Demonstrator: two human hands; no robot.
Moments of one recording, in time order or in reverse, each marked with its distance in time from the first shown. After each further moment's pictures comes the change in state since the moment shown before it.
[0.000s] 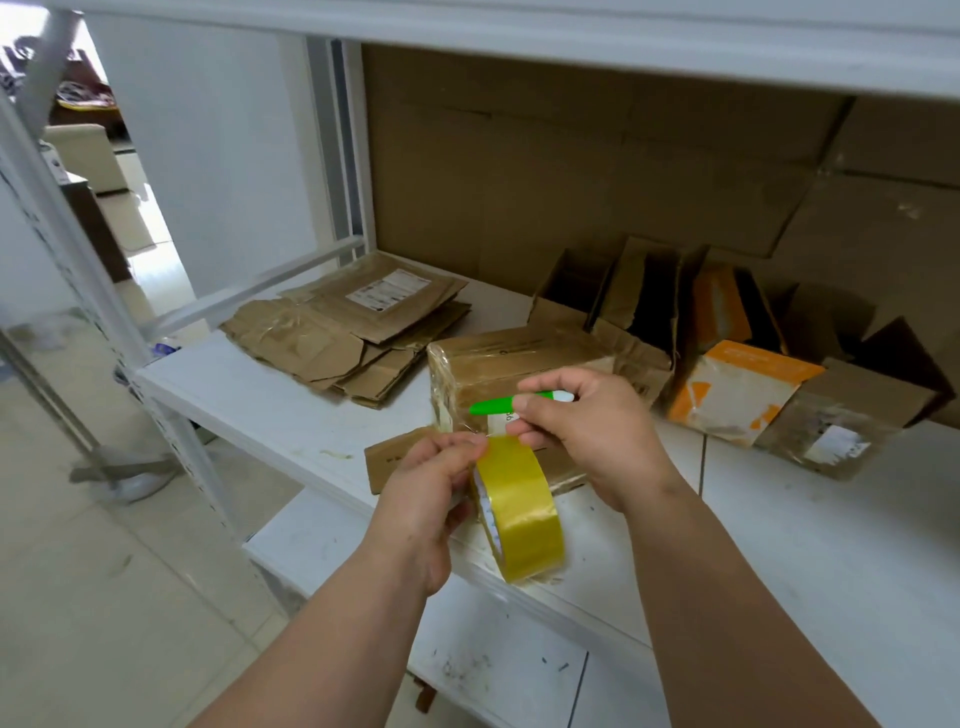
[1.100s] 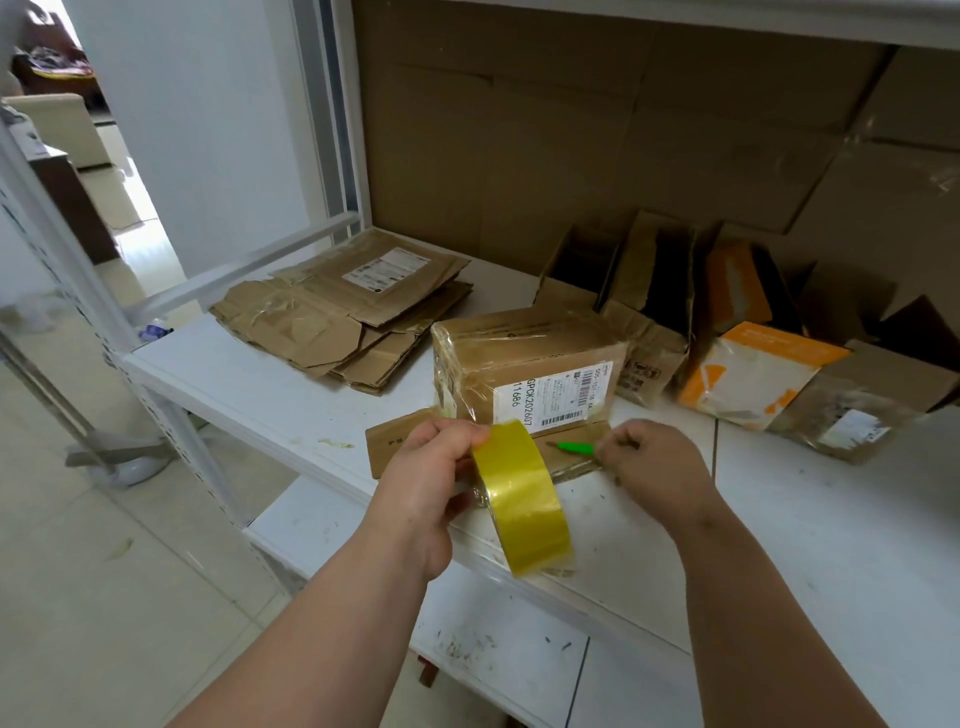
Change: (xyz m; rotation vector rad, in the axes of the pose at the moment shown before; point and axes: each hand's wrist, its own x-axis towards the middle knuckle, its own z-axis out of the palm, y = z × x) left_hand 0.009 0.007 -0.002 0.056 0.005 -0.031; right_hand 0.016 0.074 -0.044 -0.655 0.163 0.137
